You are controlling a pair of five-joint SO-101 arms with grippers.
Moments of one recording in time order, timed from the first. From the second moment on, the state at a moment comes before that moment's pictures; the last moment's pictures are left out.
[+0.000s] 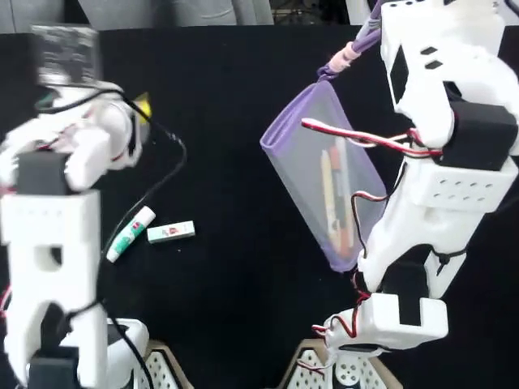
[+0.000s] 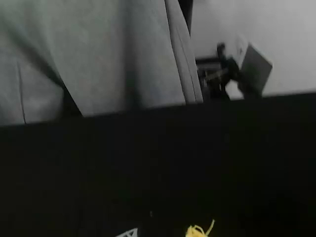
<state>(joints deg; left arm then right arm) -4.1 -28.4 5.0 74.9 -7.5 5.8 1.4 -61.4 81.6 14.1</state>
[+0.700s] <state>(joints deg) -6.1 -10.1 29.9 68.4 -37.8 5.8 1.4 -69.8 87.3 14.1</state>
